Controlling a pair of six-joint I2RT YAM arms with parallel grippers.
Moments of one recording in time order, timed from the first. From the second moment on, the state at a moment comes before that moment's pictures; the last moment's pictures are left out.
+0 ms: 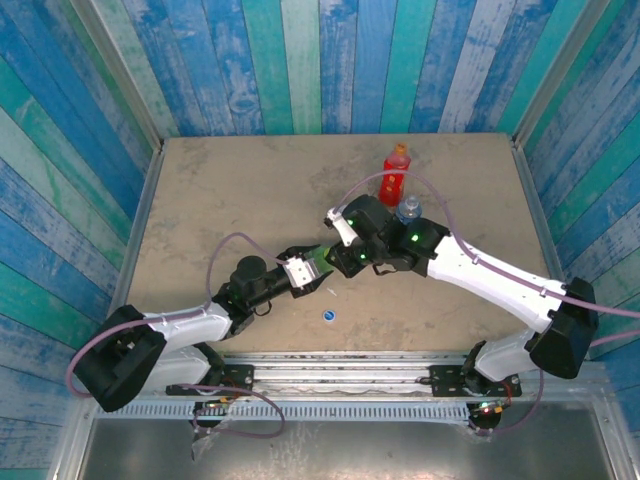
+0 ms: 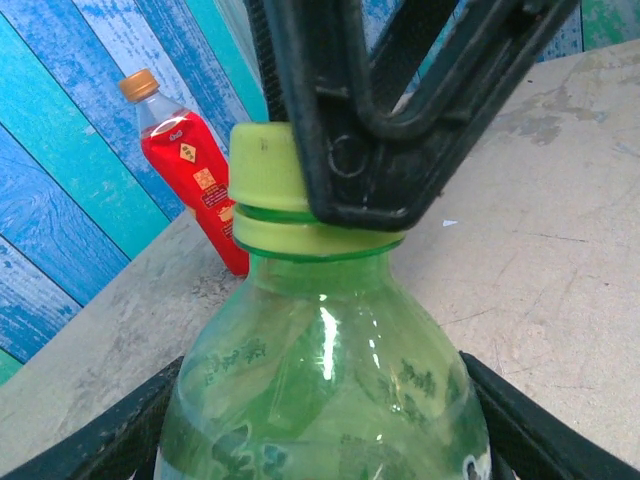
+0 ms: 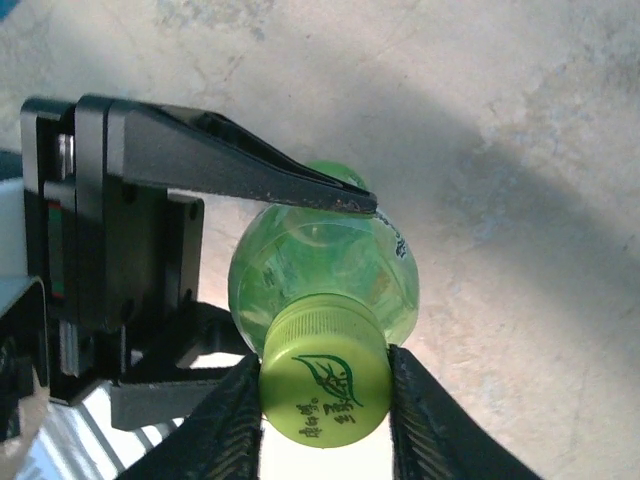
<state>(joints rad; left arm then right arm) -0.71 1.19 0.24 0.82 0.29 0.47 0.93 1.42 1.26 -0.71 -0.07 0.27</state>
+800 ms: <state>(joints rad) -0.63 1.15 0.41 0.86 0.75 0.27 0.81 1.04 1.07 -0.46 -0.51 -0.48</state>
